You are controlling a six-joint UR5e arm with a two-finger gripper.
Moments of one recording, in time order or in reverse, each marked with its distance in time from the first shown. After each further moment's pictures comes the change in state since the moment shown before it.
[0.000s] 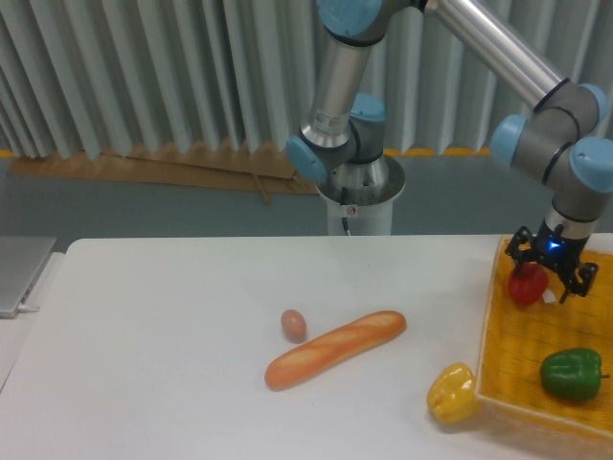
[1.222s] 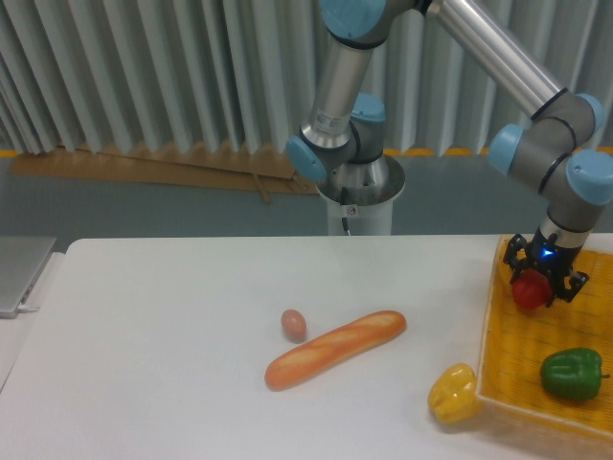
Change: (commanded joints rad) arm 0.009 -0.040 0.026 0.011 0.021 0.058
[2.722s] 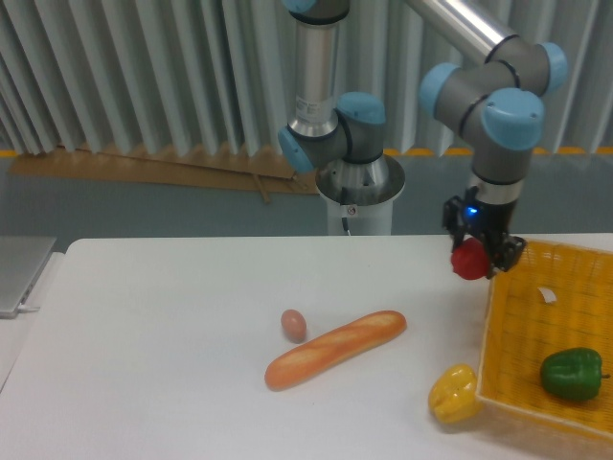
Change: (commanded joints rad) arm -0.359 0.178 0.150 -0.261 0.003 -0.288
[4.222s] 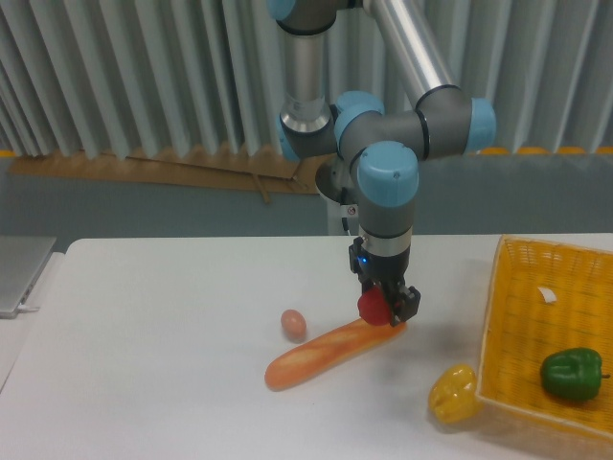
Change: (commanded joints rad) arm -0.174 -0.164 0.031 0.129 0.008 -0.083
